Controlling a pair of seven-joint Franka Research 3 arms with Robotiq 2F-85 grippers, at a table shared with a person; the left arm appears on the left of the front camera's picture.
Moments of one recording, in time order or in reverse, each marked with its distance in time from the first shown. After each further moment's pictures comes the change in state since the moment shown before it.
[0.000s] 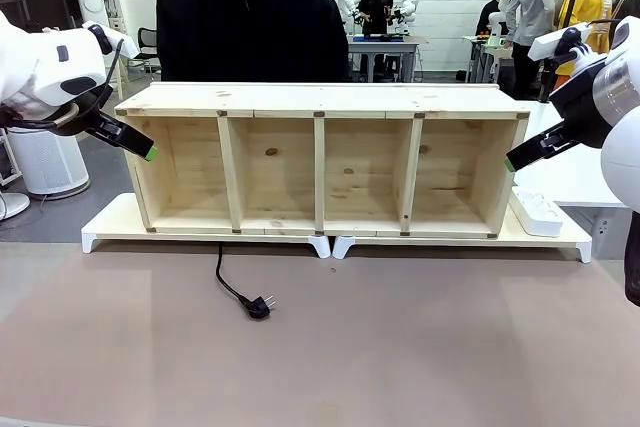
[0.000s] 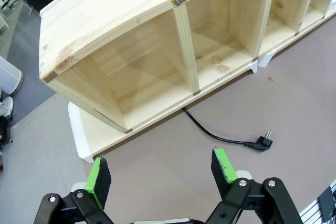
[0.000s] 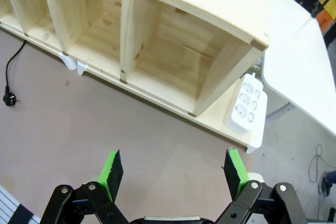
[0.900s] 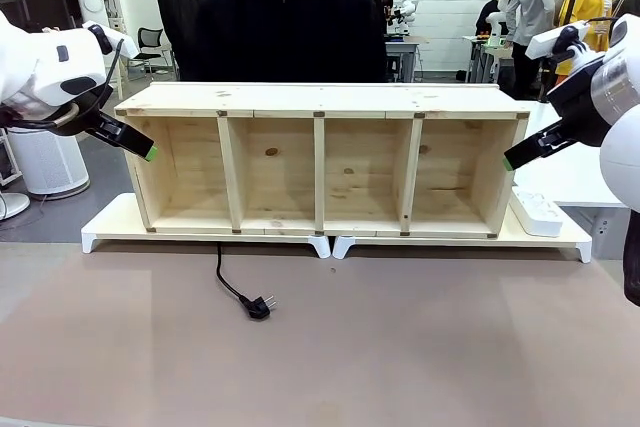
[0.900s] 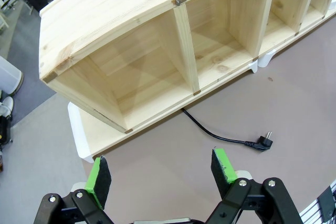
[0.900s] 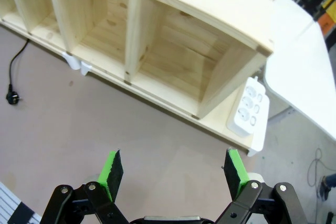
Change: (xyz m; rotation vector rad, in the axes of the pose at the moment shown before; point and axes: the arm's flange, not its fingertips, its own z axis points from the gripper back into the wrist) left arm 0.000 0.000 0.000 0.000 0.000 0.000; right arm 0.007 0.010 0.004 0.013 -0.004 0.027
